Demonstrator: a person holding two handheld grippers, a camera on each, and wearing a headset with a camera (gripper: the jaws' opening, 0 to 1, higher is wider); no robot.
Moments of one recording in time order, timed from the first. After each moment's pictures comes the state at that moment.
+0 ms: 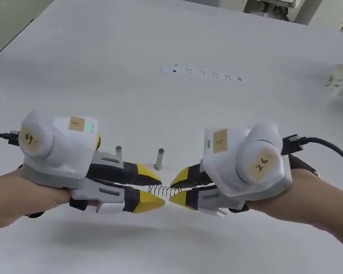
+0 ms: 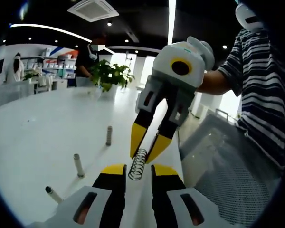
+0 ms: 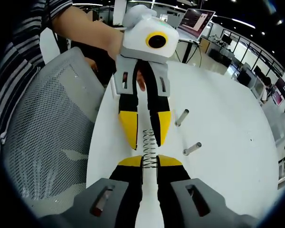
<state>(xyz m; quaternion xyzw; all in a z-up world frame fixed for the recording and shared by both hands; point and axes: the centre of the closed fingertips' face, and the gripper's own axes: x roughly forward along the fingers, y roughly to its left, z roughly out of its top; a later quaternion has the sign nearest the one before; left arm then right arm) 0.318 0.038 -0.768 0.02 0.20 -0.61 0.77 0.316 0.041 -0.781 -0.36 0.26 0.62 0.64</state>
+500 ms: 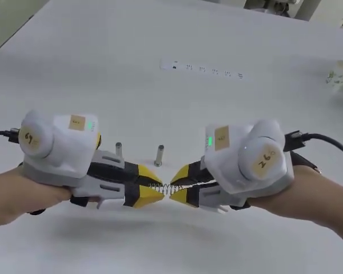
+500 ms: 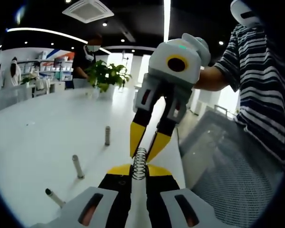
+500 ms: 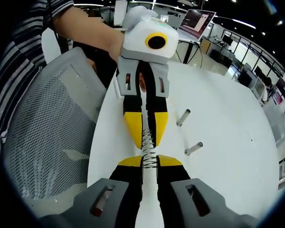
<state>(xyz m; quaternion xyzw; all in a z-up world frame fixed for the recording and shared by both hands) 0.315 0.037 -0.770 0.04 0.19 -0.61 0.77 0.313 0.040 -0.782 -0.36 0.26 0.63 0.64</state>
